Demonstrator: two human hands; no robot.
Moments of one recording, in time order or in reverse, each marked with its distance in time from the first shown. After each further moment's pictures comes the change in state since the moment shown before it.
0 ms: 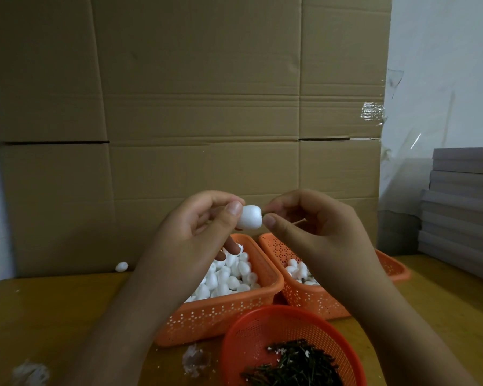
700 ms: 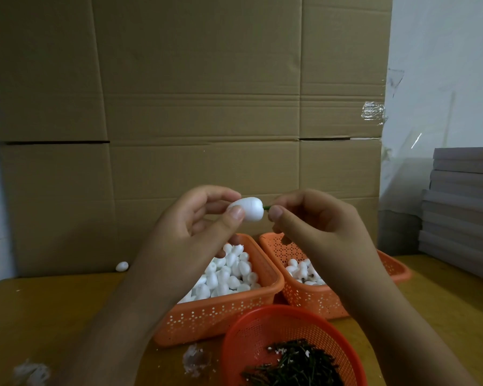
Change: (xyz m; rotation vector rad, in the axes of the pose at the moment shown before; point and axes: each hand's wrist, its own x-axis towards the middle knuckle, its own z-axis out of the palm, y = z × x) left_hand 0.002 -0.005 -0.005 -0.042 0.002 0.003; right_hand 0.000 0.002 0.000 0.070 0.042 0.077
